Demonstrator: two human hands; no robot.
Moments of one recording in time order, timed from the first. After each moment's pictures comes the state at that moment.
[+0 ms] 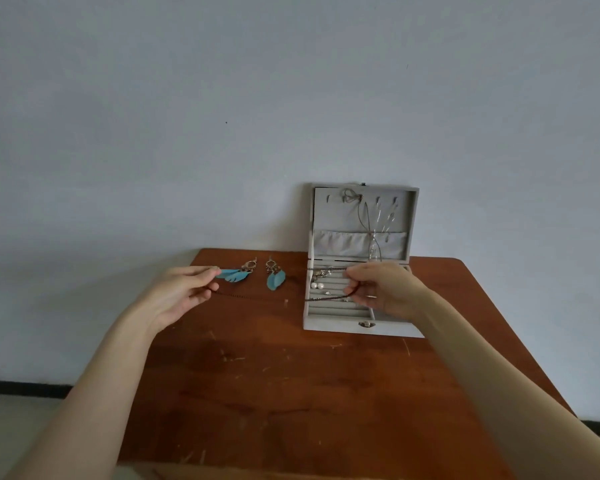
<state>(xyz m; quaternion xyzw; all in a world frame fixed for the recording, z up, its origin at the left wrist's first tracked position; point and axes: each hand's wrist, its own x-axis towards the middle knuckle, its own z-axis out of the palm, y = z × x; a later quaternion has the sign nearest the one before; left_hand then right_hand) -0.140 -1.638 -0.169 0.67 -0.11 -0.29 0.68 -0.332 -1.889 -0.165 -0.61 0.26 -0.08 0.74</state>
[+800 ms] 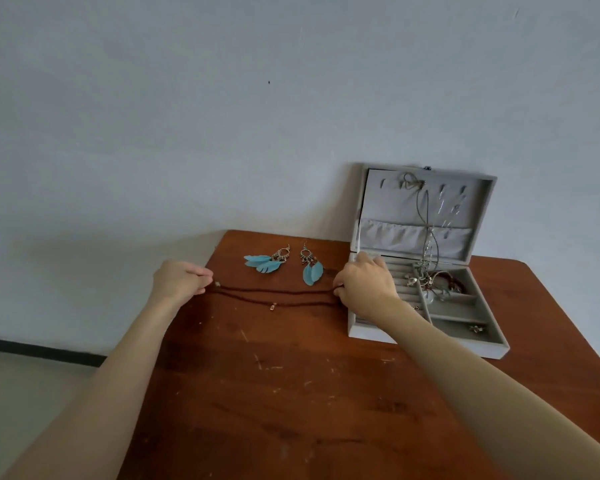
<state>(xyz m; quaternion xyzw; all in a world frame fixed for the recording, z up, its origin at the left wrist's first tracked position) -0.052 -1.624 -0.234 0.86 -0.06 -0.10 0.50 -0.227 -1.851 -0.216 -0.98 0.18 -0.04 -0.03</state>
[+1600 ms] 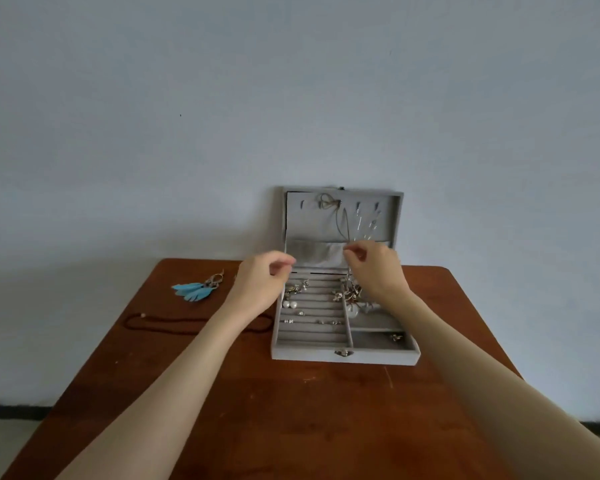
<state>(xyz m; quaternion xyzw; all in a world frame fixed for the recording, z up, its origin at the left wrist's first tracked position) -0.185 -1.794 -0.177 0.81 -0.41 -0.03 0.42 -0.296 -1.947 -0.170 -0.88 0.30 -0.26 0.27</state>
